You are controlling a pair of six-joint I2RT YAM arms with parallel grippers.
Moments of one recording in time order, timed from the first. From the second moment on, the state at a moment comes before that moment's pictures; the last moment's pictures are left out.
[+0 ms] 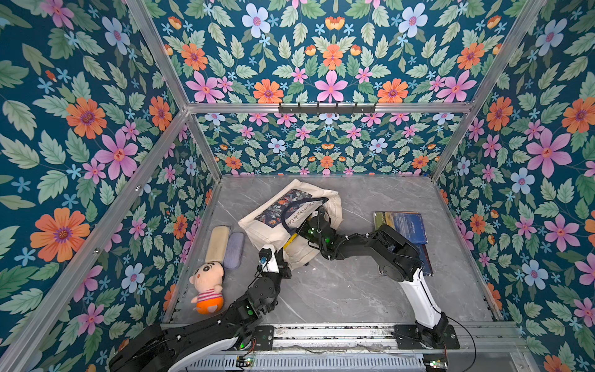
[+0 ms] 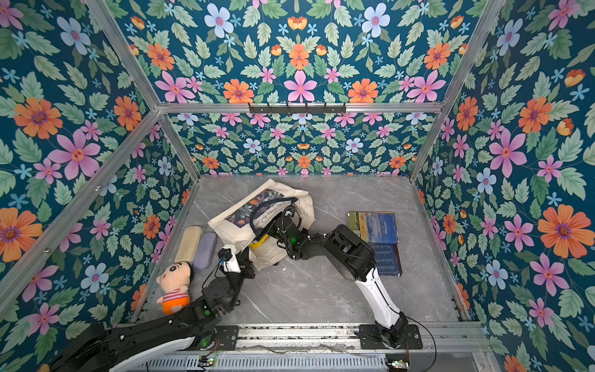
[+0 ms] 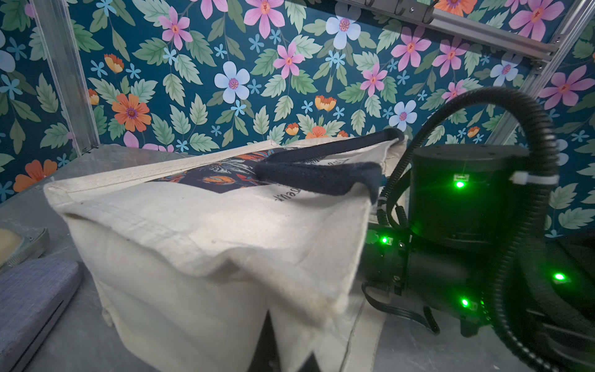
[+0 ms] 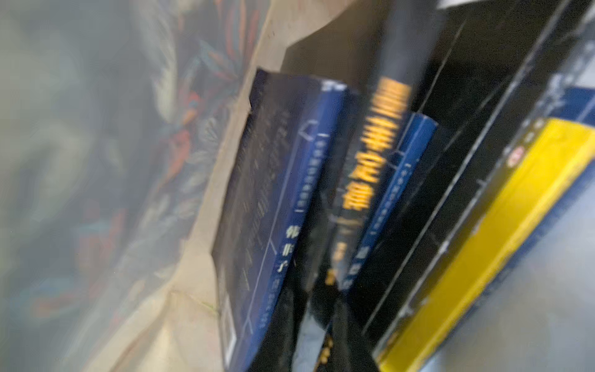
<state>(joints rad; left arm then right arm) -0.96 0.78 0.01 0.73 -0.76 -0.23 0.83 2.25 1.30 0.64 0.06 1.12</state>
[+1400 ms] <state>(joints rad) -0.96 0.78 0.01 0.72 -0.75 -0.23 0.82 2.28 1.08 1.01 0.09 1.13</state>
